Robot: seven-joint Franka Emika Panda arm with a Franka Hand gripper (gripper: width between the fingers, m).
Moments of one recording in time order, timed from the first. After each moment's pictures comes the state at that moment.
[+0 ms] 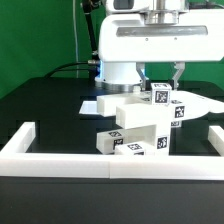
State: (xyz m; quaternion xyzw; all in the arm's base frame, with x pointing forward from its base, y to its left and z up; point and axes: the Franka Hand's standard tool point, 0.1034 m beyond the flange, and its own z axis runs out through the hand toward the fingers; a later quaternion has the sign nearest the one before) arm 0.580 0.027 0.118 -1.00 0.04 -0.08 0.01
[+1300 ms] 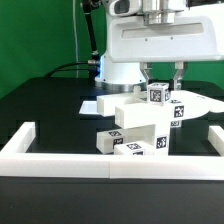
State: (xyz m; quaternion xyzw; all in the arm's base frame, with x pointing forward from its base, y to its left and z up) arm 0.581 0.035 0.118 -0.94 0.33 -0.07 0.05
